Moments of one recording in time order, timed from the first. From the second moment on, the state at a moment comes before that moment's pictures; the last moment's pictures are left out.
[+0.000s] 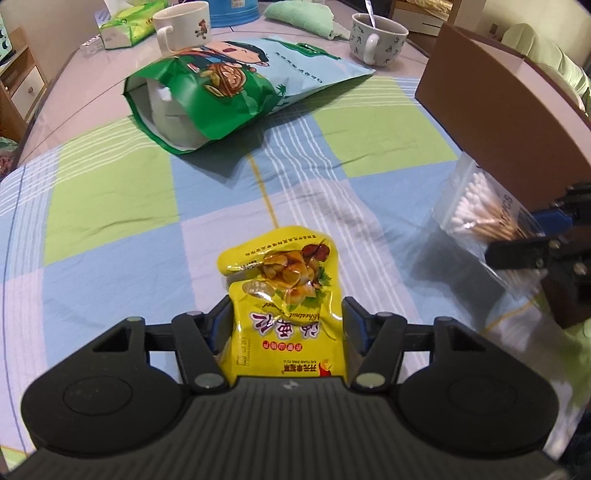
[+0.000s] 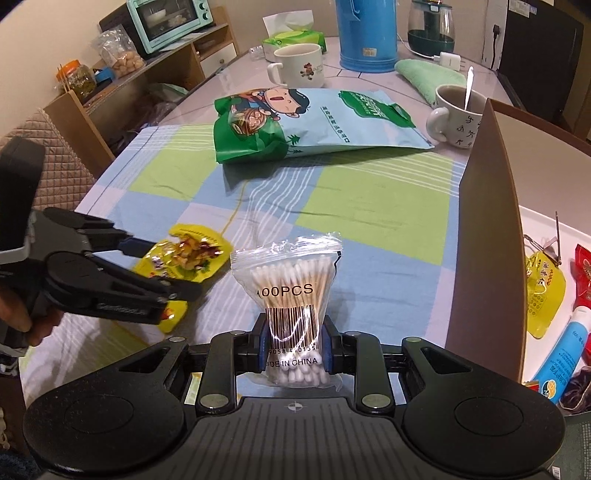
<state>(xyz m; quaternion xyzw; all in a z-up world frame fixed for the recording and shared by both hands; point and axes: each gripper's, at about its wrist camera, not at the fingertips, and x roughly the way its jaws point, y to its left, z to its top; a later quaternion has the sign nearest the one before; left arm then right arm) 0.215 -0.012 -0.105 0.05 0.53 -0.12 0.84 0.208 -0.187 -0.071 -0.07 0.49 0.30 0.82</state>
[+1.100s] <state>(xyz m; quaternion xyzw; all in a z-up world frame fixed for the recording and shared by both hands) 0.148 -0.104 0.006 0.13 0.44 -0.21 0.86 0.140 -0.288 0.010 0.00 0.40 0.26 0.88</state>
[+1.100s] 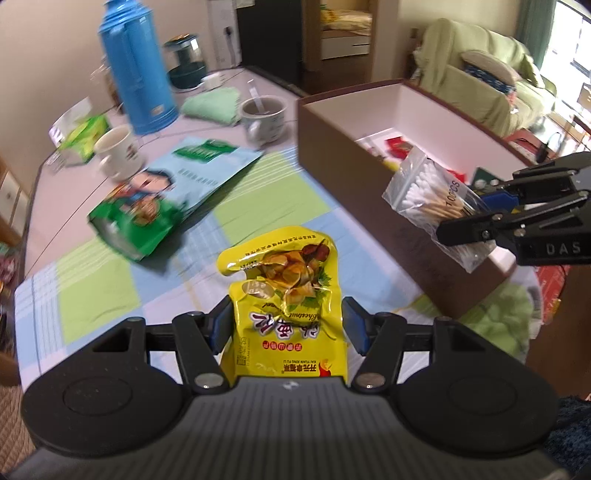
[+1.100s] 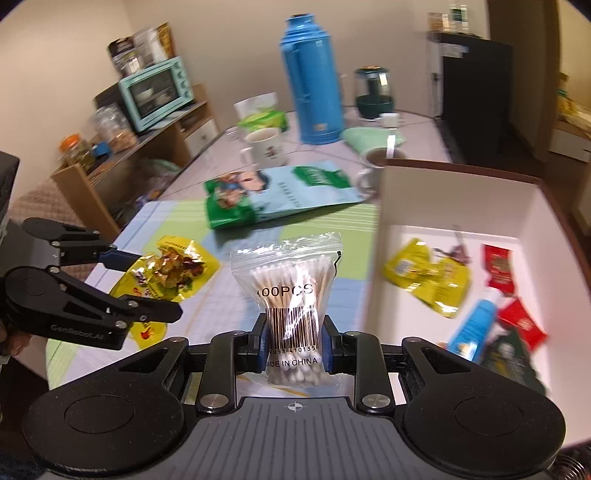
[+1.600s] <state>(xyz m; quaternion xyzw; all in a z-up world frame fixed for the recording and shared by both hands) 0.155 -0.201 0.027 0.15 0.40 -0.27 0.86 0.145 -0.385 0.023 0.02 0.39 0.19 0.90</state>
